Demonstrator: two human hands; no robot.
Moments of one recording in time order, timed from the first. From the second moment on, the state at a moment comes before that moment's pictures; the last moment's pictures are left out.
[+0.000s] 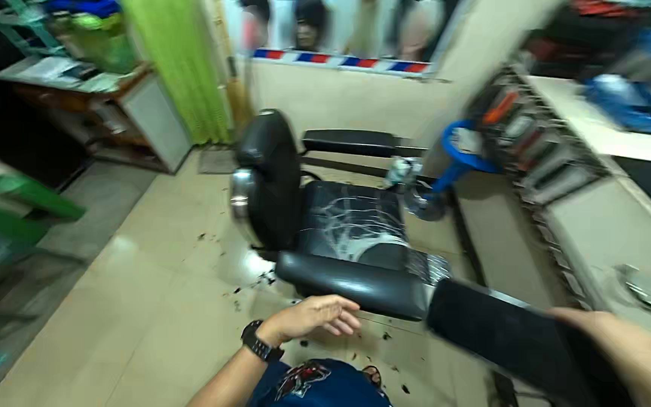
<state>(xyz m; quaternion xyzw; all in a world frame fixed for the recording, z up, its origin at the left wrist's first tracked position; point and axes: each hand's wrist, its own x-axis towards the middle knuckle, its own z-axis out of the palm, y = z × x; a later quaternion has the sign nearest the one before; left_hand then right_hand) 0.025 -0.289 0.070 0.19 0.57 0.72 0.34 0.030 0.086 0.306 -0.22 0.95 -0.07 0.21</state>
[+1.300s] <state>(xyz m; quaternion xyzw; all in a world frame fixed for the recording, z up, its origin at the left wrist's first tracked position) -0.198 -1.126 0.019 -0.32 0.33 0.84 -0.28 -0.410 -1.069 0.043 -0.24 0.50 -0.52 0.65</state>
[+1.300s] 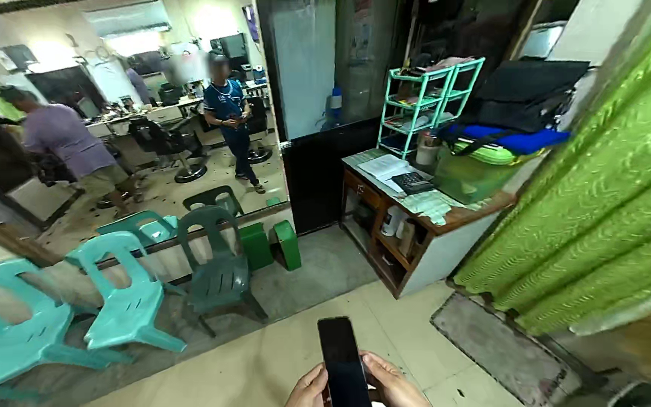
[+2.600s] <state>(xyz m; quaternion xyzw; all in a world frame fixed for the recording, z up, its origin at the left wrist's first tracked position) -1.106 -1.742 0.227 -0.06 0.73 0.65 -0.21 -1.044 -1.393 0.124 -0.28 0.06 -0.89 0.36</state>
